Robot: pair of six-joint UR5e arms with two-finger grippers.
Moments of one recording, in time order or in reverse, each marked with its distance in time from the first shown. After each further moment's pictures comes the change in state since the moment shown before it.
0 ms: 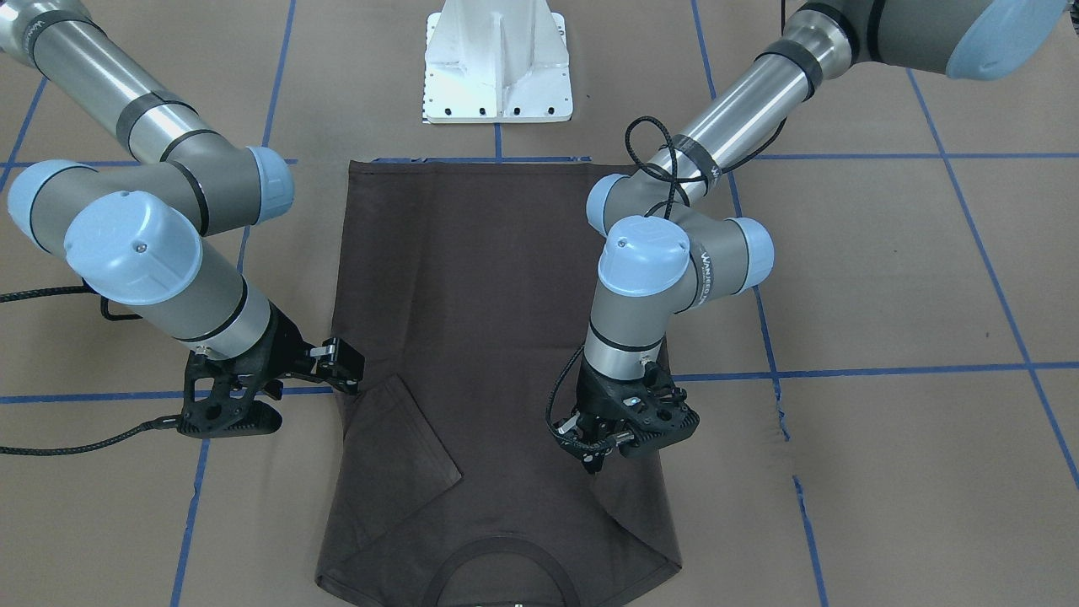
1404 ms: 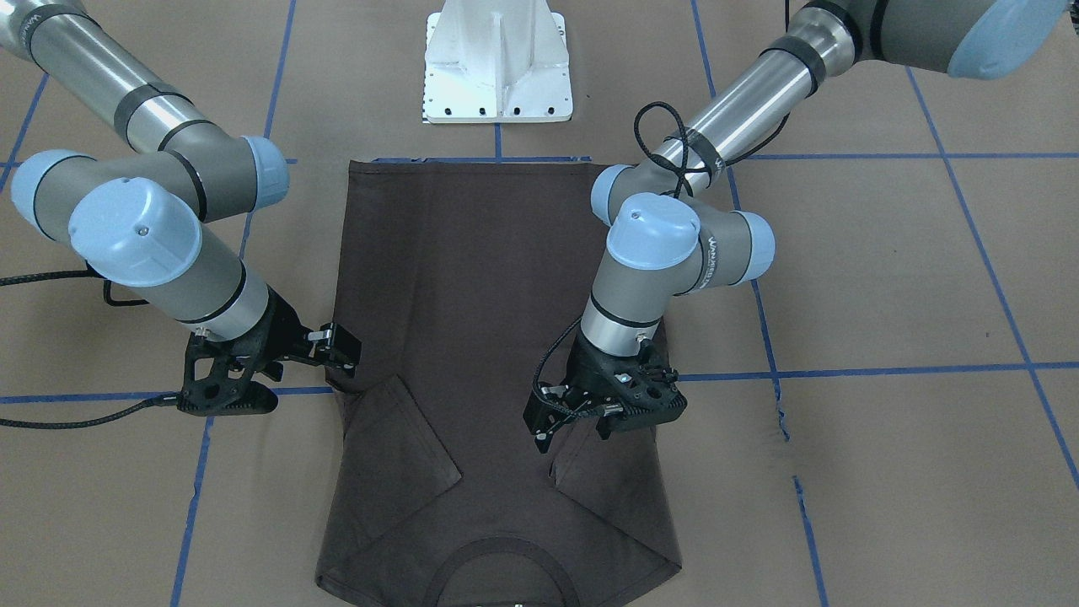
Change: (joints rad) left arm 0.011 0.097 -0.149 -0.058 -0.064 0.039; right arm -0.044 -0.088 0.103 0.002 -0.008 0.087
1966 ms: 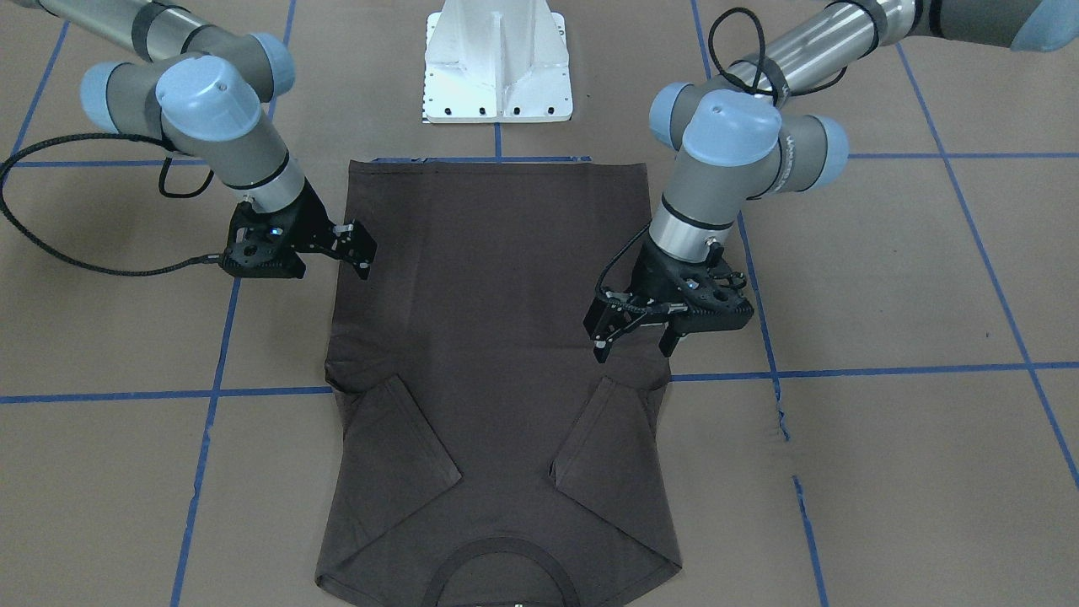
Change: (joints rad) left arm 0.001 0.262 -0.467 0.261 -0.028 0.124; right arm -0.268 -0.303 0.387 0.000 -0.268 0.273
